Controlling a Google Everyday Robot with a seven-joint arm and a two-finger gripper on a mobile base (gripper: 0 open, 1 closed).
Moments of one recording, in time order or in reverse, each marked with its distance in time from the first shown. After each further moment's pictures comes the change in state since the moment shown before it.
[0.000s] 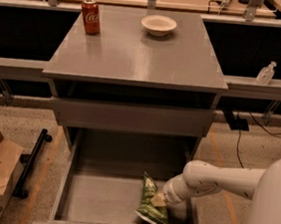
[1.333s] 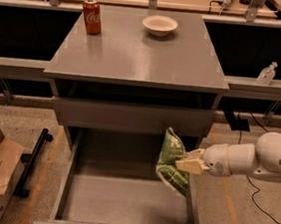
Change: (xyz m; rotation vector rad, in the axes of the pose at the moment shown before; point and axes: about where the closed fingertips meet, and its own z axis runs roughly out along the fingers) arm -0.076 0.018 -0.240 -0.170 -0.473 -0.109
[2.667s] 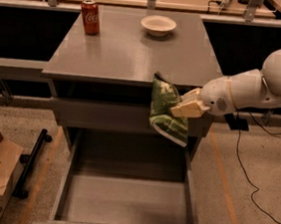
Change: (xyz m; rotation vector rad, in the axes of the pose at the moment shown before) arm -0.180 0.033 -0.047 -0.041 0.043 -0.295
